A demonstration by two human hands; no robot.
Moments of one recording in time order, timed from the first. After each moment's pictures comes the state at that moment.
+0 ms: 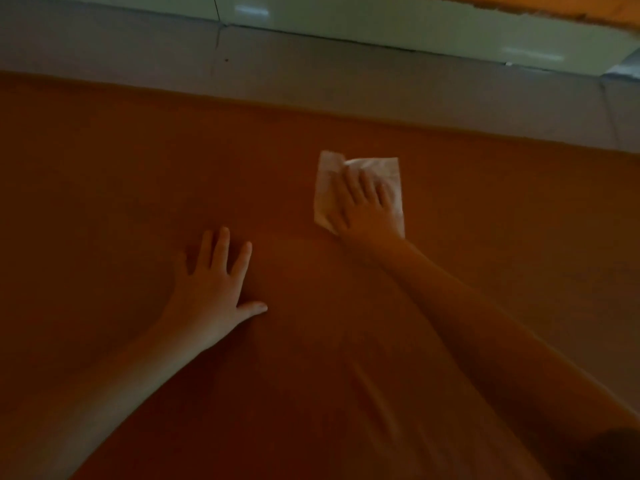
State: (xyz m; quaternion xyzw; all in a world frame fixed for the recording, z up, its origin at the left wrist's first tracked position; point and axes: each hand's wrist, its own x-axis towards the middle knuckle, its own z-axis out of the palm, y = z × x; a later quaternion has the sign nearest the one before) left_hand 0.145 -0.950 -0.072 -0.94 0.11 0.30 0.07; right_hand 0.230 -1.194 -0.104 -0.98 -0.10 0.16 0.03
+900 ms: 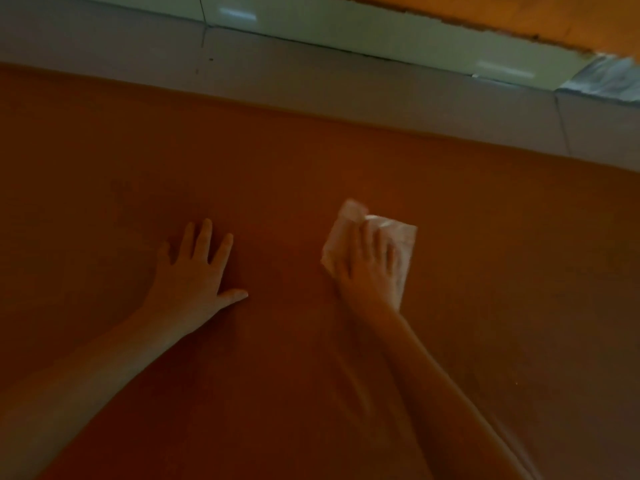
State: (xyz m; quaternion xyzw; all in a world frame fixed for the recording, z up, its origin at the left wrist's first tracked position) left_hand 0.139 -0.948 -0.075 -0.95 0.11 0.29 0.06; right_hand 0.125 -1.208 -0.110 -0.99 0.05 0.15 0.08
